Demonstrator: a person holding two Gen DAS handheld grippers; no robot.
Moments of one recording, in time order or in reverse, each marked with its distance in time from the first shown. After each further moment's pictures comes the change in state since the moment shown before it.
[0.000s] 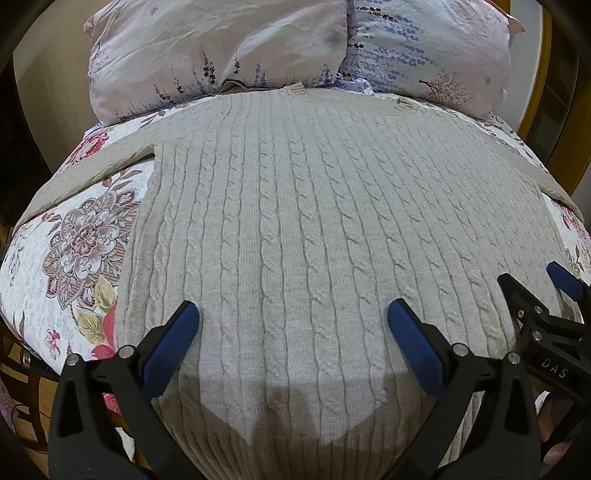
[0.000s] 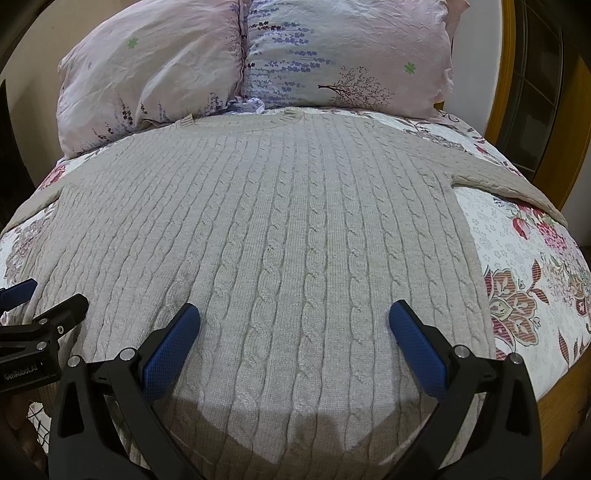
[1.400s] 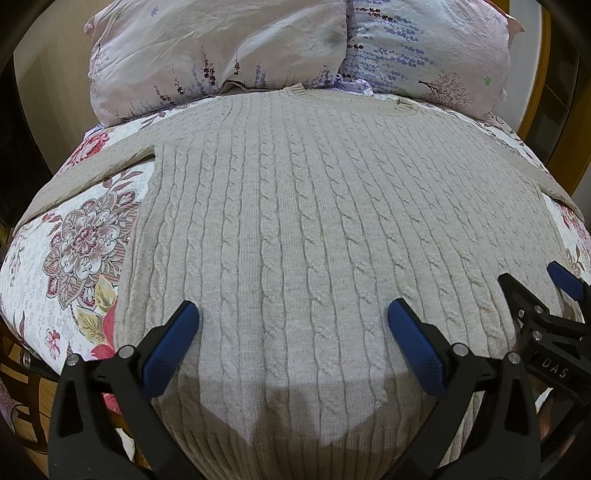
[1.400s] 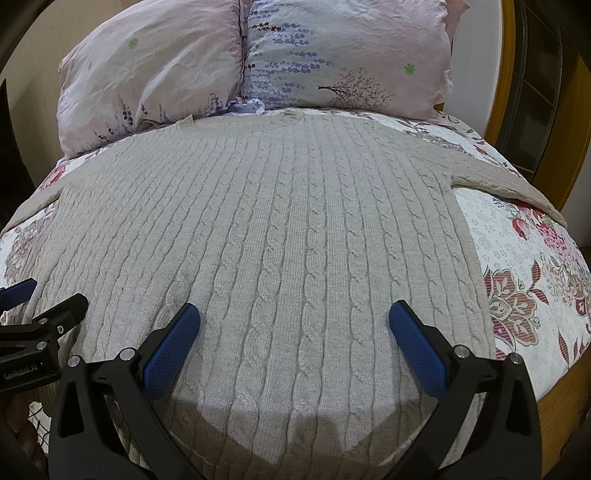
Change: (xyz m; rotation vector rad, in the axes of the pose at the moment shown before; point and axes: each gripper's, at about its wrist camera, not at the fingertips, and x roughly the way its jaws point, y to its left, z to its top) left arm -0.001 -0.001 0.000 0.006 -0.008 0.001; right arm -0.001 -0.001 0.000 -0.006 0.003 0.001
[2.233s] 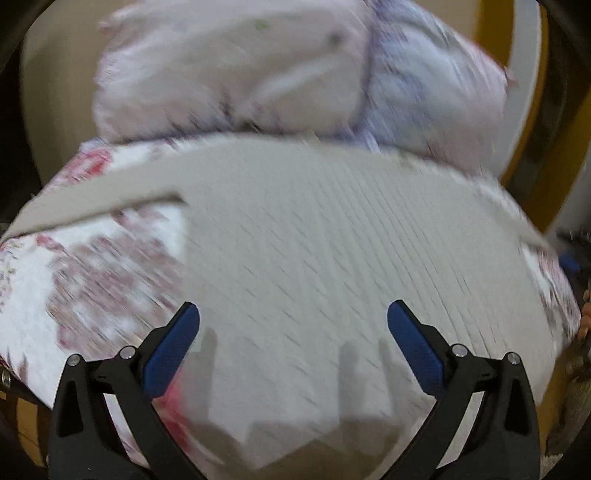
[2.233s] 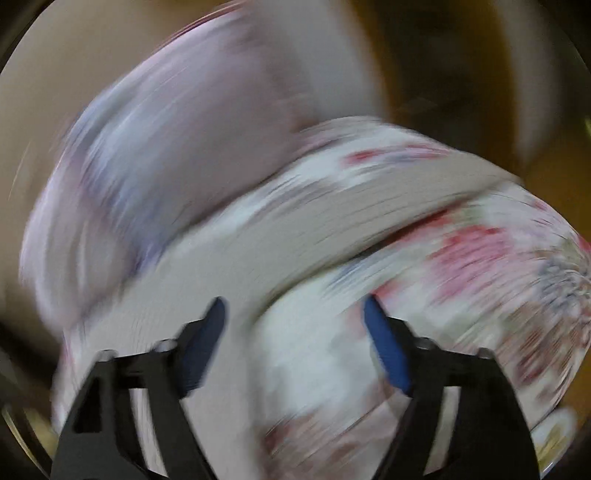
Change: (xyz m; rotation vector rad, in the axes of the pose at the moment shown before) left arm -0.015 0.079 0.033 -0.095 -0.184 -0.118; right arm -0.017 -0.264 0.062 0.646 -0.137 0.070
